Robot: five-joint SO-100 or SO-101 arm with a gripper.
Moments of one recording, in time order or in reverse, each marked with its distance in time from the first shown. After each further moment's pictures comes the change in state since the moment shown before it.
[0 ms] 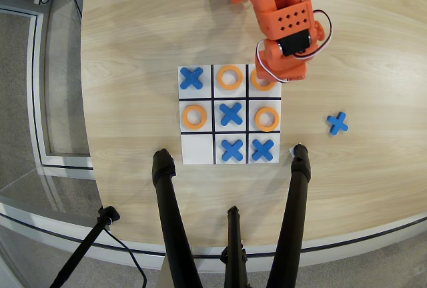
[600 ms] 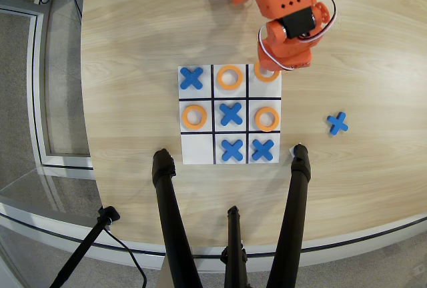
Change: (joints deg) arm -2.7 11.2 3.8 7.0 -0.3
